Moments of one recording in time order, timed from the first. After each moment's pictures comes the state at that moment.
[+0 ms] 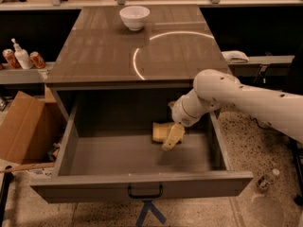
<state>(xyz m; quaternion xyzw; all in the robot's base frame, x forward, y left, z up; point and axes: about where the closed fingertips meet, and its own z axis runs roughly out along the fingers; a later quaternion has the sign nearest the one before) 0.594 -0.070 0.638 -0.62 0.74 0.13 0.23</state>
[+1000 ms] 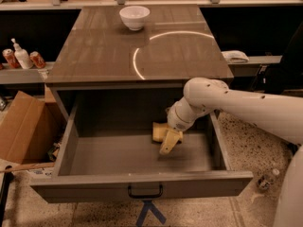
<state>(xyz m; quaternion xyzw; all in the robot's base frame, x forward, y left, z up) 0.598 -0.063 0.601 -0.63 0.74 0.11 0.20</state>
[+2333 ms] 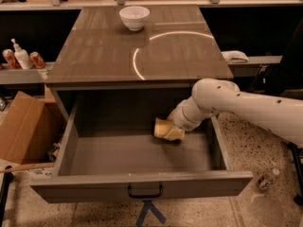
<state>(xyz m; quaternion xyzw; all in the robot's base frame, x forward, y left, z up) 0.598 -0.079 0.620 -0.63 0.74 0.08 0.24</state>
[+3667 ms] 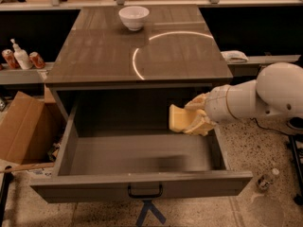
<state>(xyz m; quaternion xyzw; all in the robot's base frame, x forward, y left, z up) 0.536 -0.127 0.775 -0.63 0.67 0.06 0.39</state>
